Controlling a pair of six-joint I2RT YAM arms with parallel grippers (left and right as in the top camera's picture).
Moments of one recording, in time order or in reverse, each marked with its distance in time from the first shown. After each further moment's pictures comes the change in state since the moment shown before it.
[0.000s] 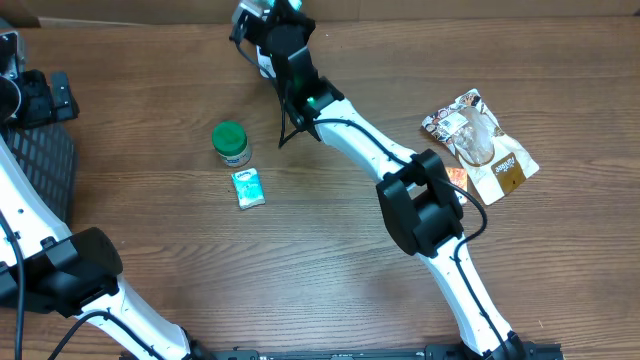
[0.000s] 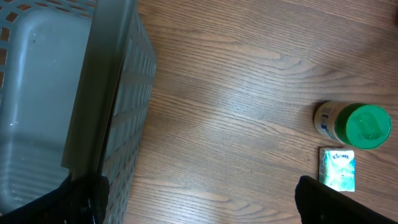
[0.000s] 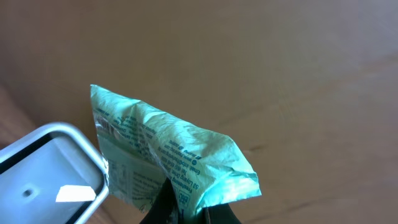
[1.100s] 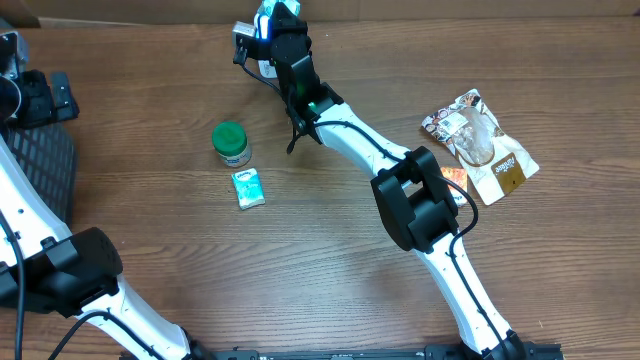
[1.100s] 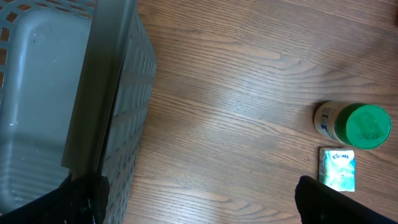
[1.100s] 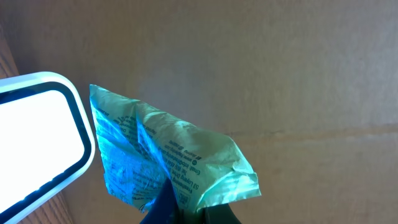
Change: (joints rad) left arm 0.000 0.000 0.000 0.000 0.000 0.000; right arm -0.012 0.051 0.000 0.074 -0.042 -0.386
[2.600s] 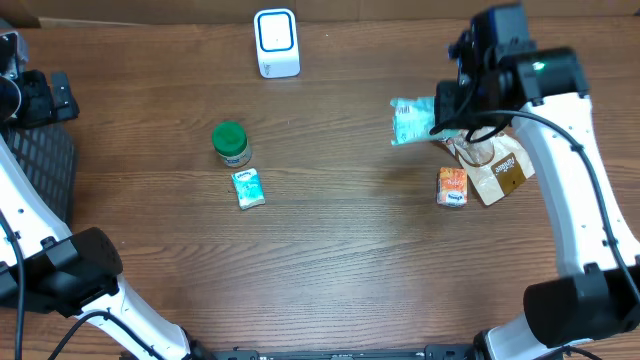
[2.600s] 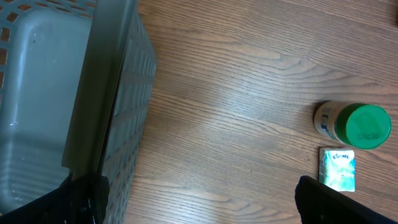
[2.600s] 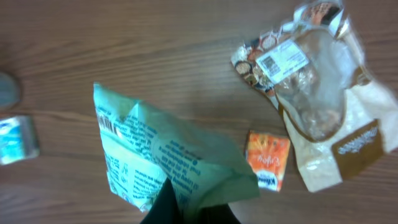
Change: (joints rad) left arm 0.000 0.000 0.000 0.000 0.000 0.000; right arm -0.468 -0.874 -0.441 -1.616 -0.565 1.544
